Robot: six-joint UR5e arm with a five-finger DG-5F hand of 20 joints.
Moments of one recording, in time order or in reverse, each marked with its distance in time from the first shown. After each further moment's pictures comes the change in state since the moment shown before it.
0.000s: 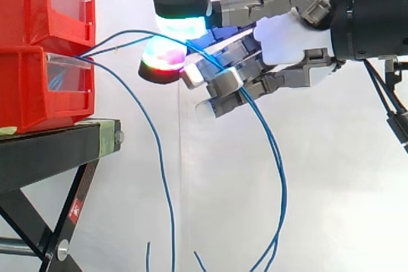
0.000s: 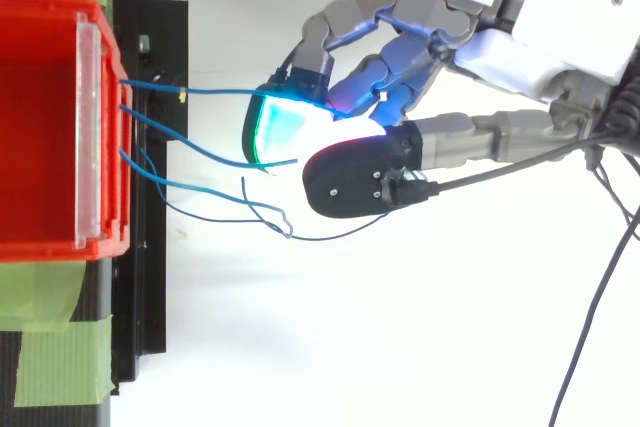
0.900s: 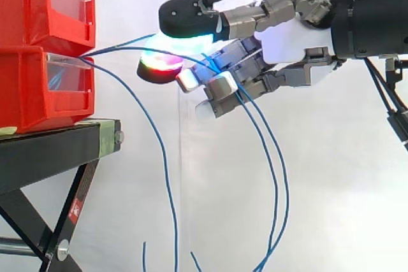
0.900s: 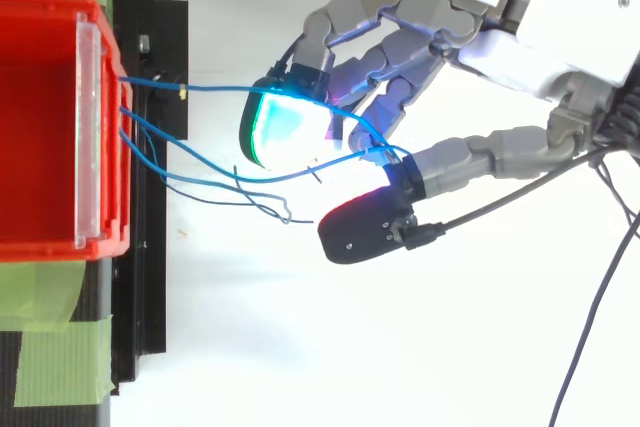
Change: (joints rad) arm 0.003 0.002 0.000 0.000 0.005 -0.026
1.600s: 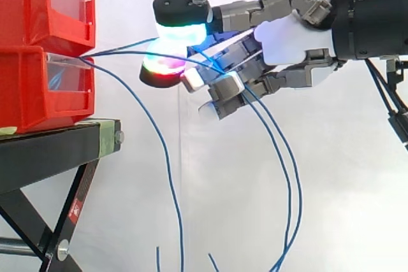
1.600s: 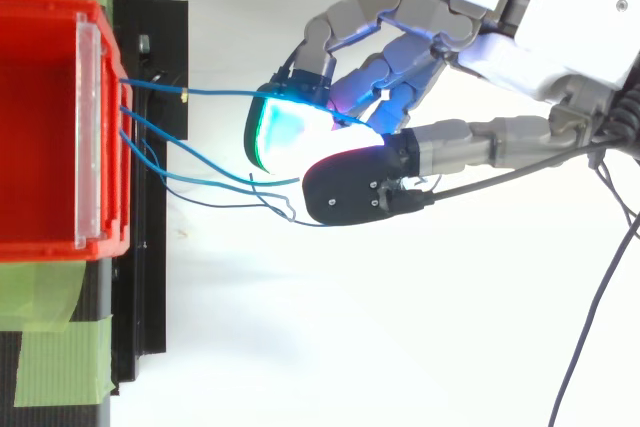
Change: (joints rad) arm 0.002 -0.001 0.000 -0.007 0.001 -0.009
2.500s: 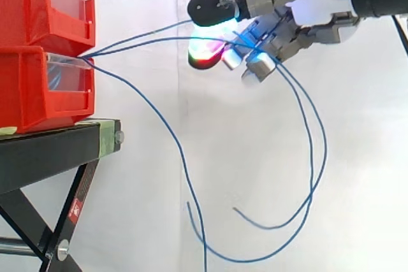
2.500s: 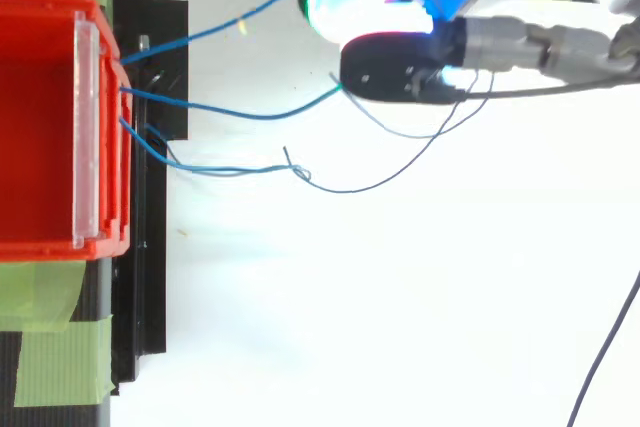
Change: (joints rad) arm 0.002 0.082 0.001 -0.007 0.188 -0.412
